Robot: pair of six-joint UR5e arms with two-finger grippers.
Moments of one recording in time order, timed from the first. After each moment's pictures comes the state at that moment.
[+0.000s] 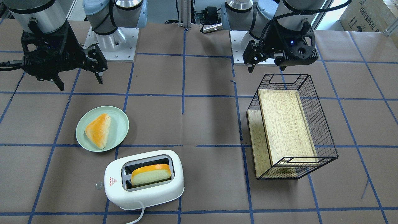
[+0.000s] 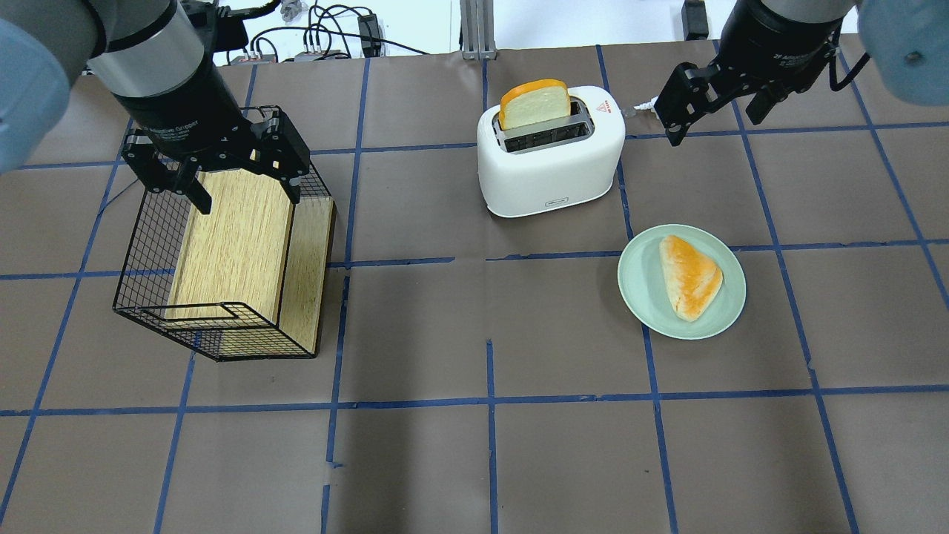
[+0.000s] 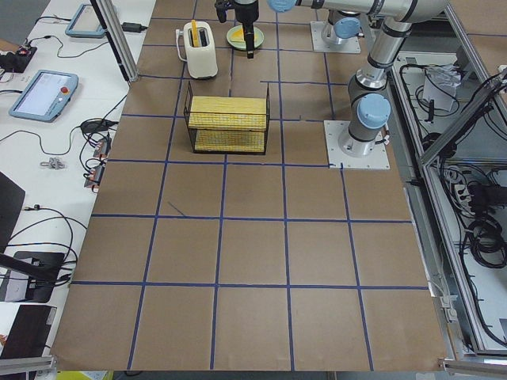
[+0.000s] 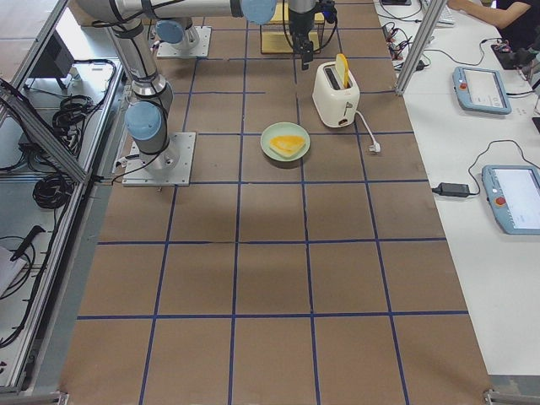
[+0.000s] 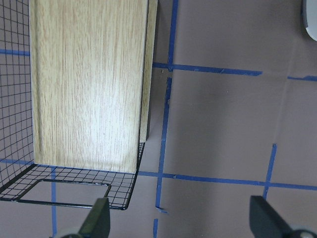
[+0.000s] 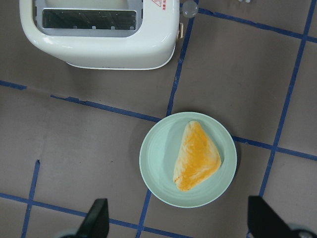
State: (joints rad) left arm -1.60 -1.56 -1.52 -1.70 1.58 -0.13; right arm 1.55 -1.55 1.51 -1.61 -1.55 -0.27
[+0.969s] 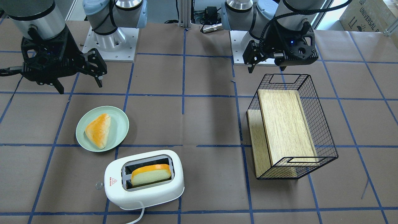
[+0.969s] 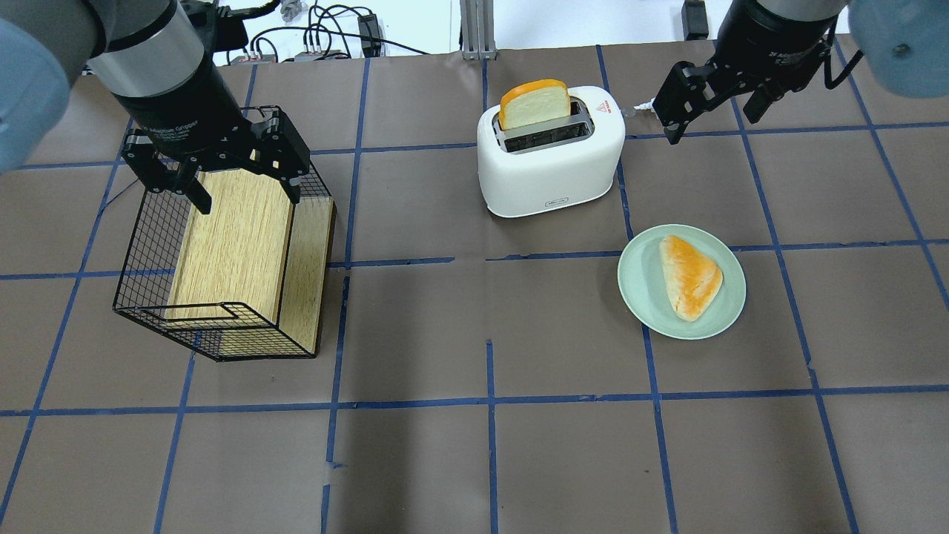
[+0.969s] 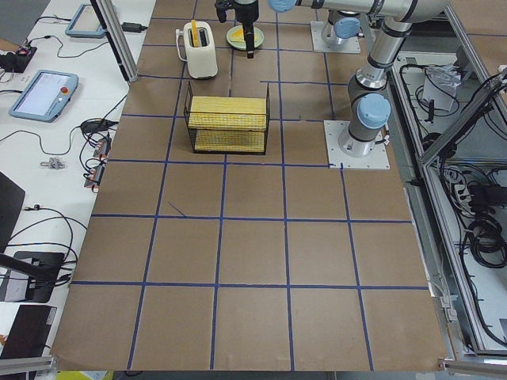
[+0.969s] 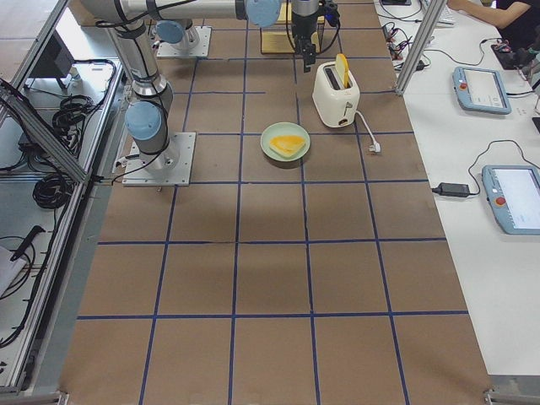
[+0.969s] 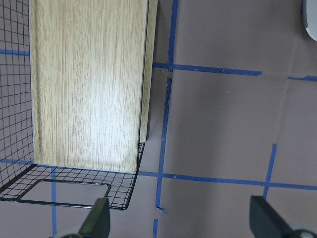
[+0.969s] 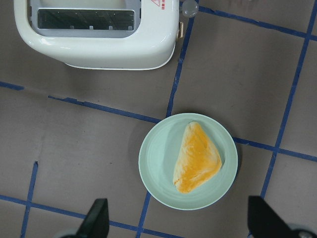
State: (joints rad) left arm -1.60 -1.56 -1.52 -1.70 1.58 -0.13; right arm 1.54 -1.52 1.50 -1.61 -1.55 -0.27
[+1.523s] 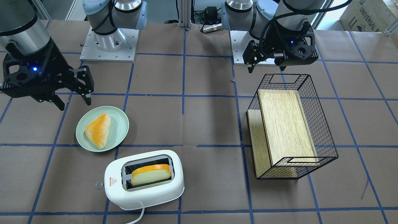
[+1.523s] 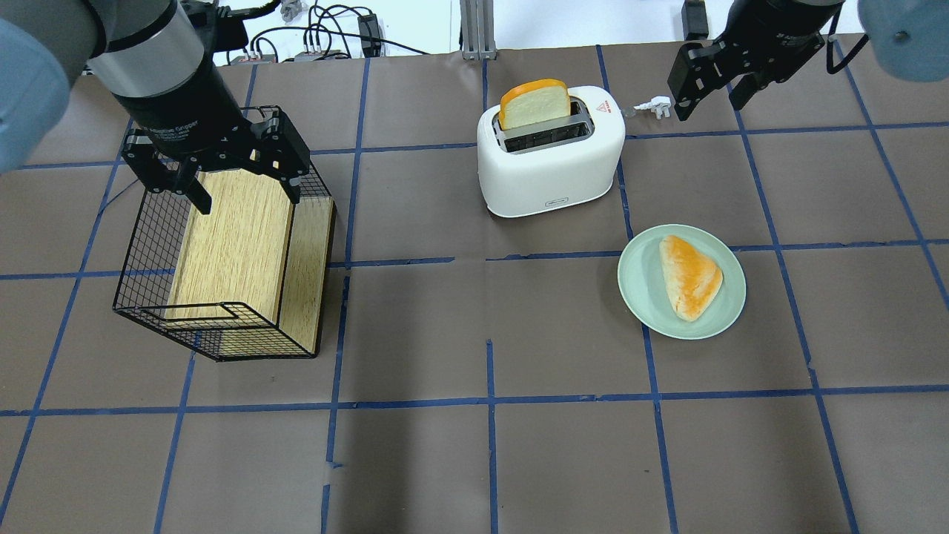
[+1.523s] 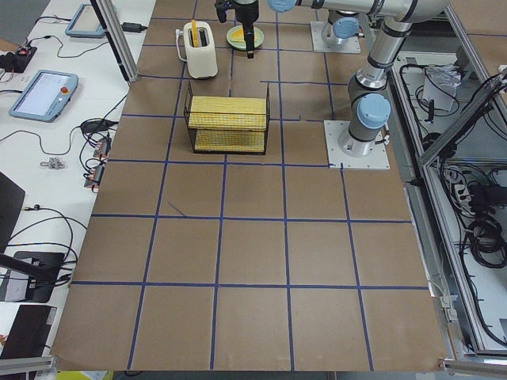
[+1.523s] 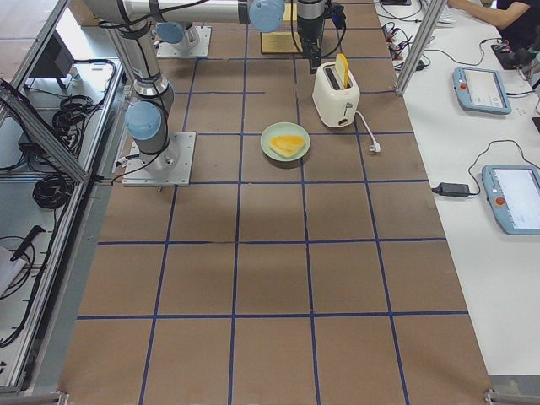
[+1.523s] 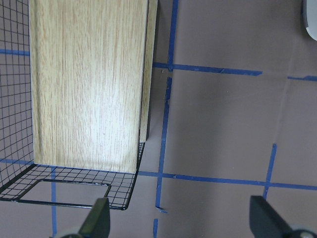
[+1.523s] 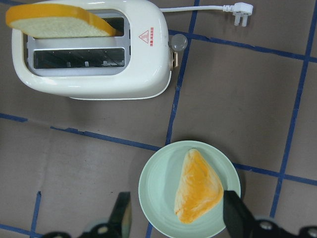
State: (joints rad) left arm -1.60 -1.56 -1.52 -1.70 1.58 -0.13; right arm 1.48 -1.46 1.47 -1.70 -1.45 -0.29
